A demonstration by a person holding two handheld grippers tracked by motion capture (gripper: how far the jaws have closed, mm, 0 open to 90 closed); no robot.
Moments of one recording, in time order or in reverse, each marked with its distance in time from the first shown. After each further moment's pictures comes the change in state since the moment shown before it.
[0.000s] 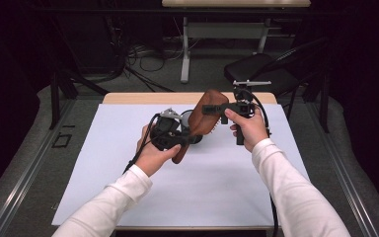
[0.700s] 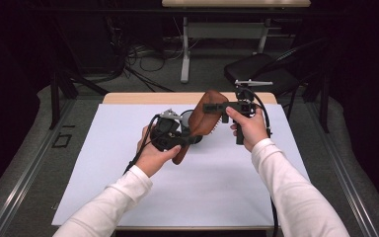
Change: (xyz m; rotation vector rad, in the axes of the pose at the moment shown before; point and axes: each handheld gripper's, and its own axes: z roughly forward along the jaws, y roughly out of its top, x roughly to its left) left arm 0.002 -0.003 0.002 -0.007 -0.012 -0.006; right arm -0.003 0.001 -0.001 -0.012 0.024 0.051
